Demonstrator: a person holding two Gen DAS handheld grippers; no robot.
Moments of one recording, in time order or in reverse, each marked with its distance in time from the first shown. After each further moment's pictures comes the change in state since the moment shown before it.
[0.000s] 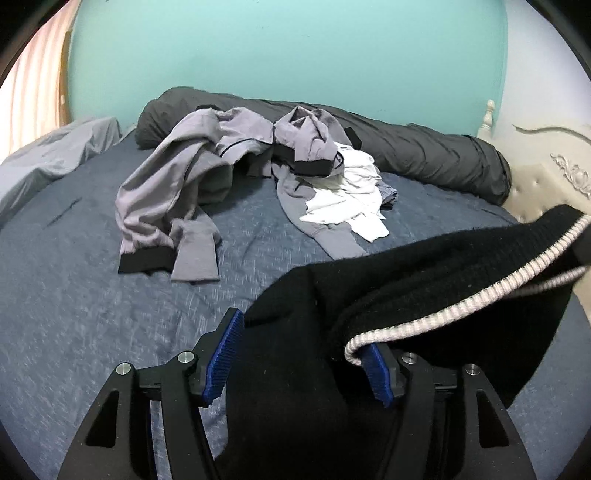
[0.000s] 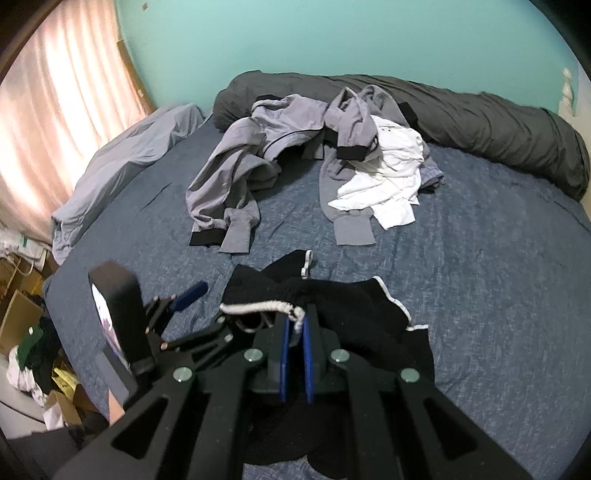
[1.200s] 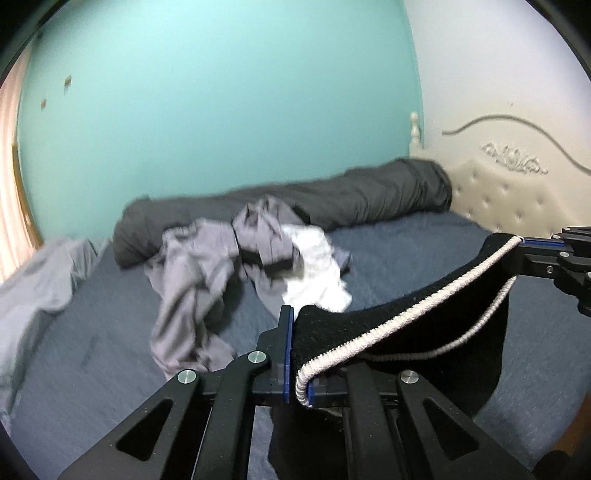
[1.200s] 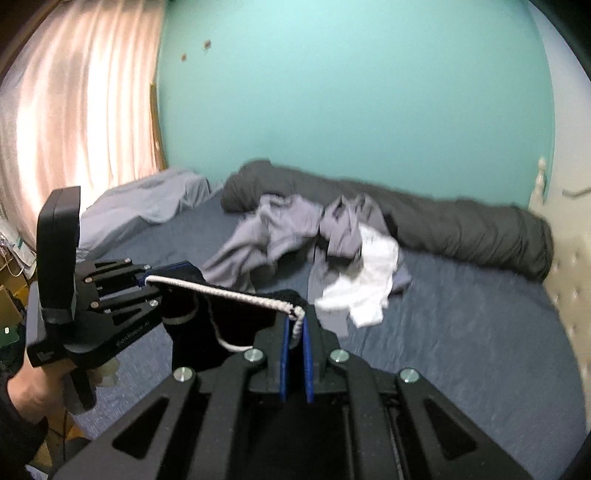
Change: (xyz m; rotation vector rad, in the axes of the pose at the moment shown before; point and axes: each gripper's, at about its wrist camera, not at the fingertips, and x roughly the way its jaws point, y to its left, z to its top) left arm -0.188 -0.015 0.122 0.307 -0.240 -0.083; right arm -0.140 0.047 0.018 -0.131 -0.390 -0.107
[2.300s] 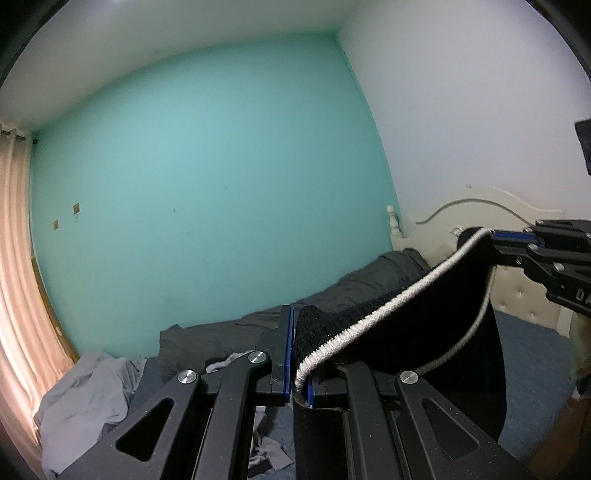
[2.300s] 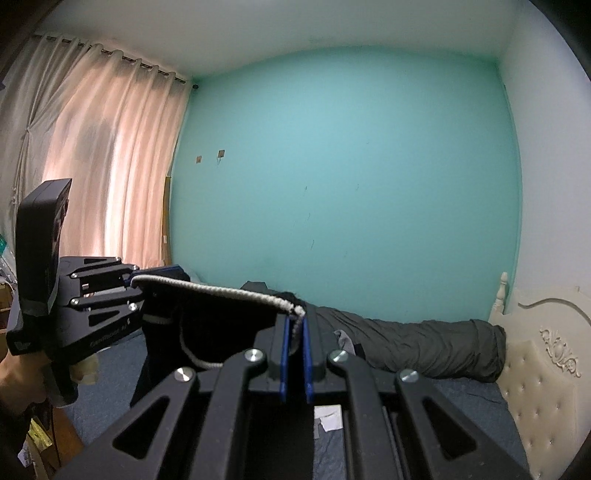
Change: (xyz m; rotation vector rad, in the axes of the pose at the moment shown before) left arm -0.246 -0.027 0.184 0.165 -0.271 0.007; right arm -0.246 0.019 0.153 -0.063 -0.344 -0.055
